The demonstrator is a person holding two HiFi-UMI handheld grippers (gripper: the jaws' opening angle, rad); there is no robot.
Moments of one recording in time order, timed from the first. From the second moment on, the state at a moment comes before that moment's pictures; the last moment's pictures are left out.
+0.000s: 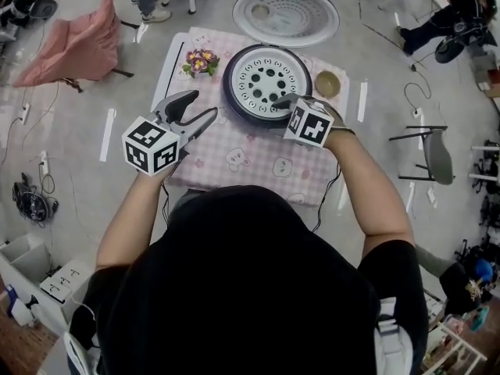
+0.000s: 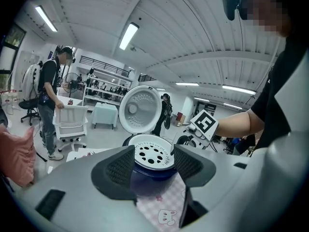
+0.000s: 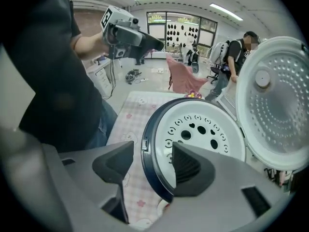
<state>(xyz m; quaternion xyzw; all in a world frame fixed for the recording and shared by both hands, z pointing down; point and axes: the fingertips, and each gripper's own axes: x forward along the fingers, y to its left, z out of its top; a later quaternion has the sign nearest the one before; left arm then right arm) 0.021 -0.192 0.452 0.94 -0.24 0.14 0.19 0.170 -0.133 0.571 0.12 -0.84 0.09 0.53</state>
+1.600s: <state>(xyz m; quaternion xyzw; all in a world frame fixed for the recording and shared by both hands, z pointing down) 0.026 -0.173 0.475 0.94 -0.23 0.14 0.22 0.176 -0.136 0.574 0.05 -0.79 0.02 0.61</state>
